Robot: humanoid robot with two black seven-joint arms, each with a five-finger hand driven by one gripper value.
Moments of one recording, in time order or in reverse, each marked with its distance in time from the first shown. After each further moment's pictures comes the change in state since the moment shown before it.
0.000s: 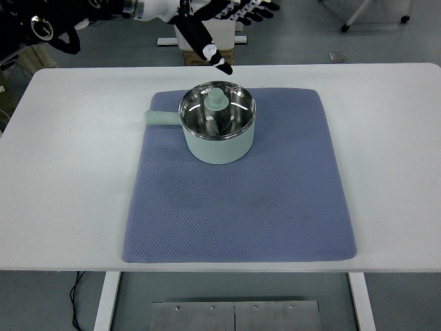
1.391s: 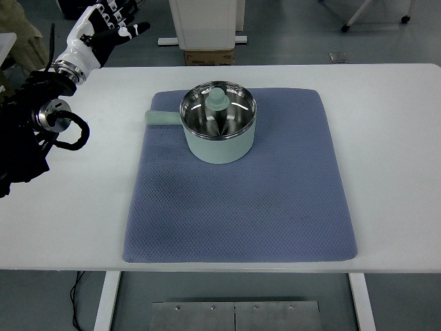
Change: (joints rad) left arm 0.535 0.010 -0.469 0.213 -0.677 0.279 0.124; right arm 0.000 0.000 0.000 0.000 0.000 0.000 0.000
